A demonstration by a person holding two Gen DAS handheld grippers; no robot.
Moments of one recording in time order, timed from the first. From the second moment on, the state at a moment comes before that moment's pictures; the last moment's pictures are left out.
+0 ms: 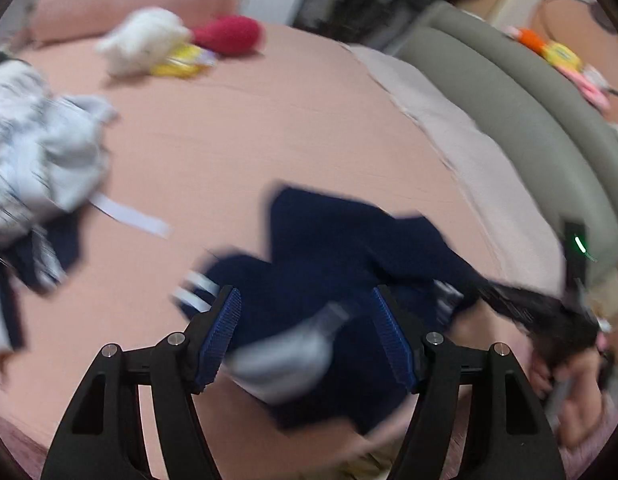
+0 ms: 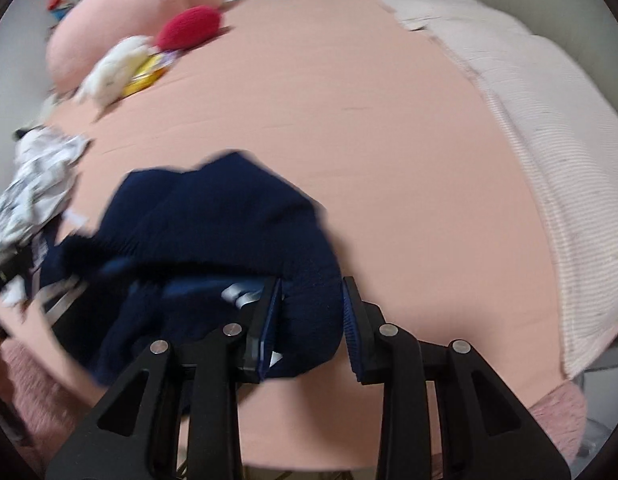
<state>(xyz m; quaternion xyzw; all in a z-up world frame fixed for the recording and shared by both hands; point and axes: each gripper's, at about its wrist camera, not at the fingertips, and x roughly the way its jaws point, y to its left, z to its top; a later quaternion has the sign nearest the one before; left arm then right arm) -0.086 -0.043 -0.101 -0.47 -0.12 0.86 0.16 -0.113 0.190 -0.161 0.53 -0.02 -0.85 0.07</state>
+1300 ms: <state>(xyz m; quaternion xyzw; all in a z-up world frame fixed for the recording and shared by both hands) -0.162 -0.033 -0.021 -0.40 -0.01 0.91 0.06 -0.195 0.163 -0.153 0.51 0.03 -0.86 0.06</state>
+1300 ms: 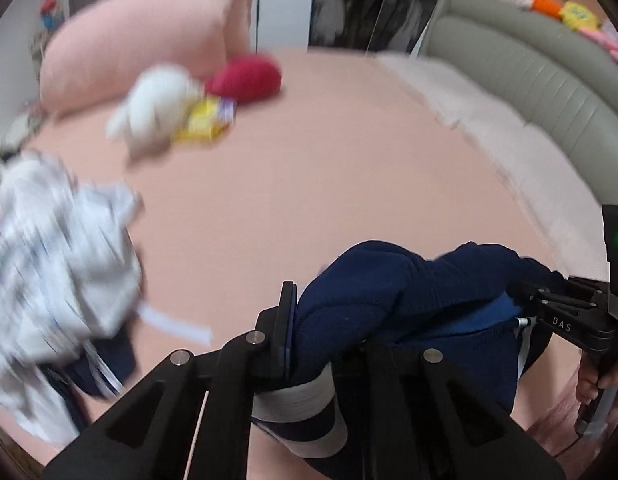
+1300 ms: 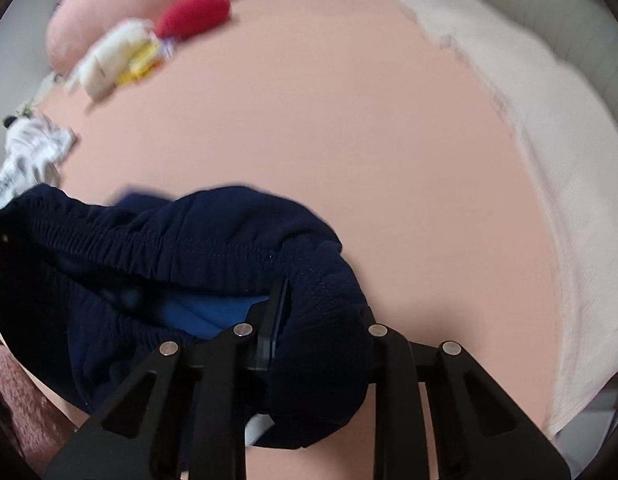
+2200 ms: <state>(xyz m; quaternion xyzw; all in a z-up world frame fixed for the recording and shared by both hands) -0.071 -0.079 -0.089 -0.48 -0.11 0.85 0.17 -0.051 0.192 -0.197 0.57 -0.02 -0.82 0.07</state>
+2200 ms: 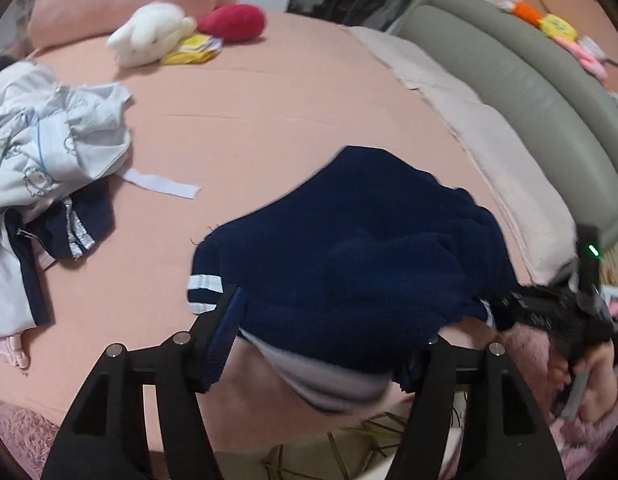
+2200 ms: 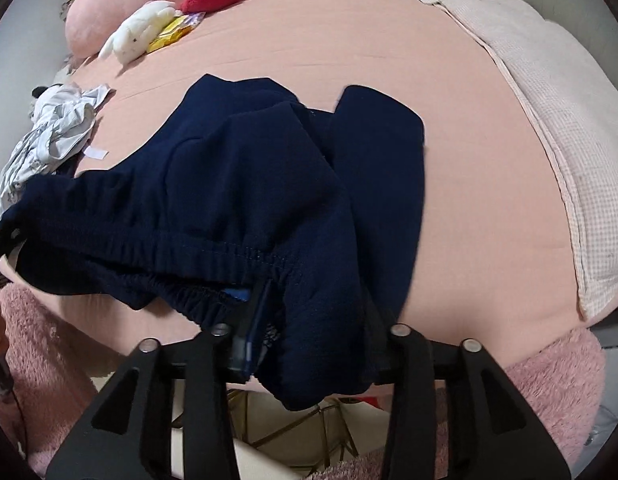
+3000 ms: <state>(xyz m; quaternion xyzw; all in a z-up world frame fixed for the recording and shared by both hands) -0.020 -0.078 -0.052 -0.41 -0.15 0.87 0.22 -0.041 0.167 -0.164 0.55 0.06 -0.83 0.06</state>
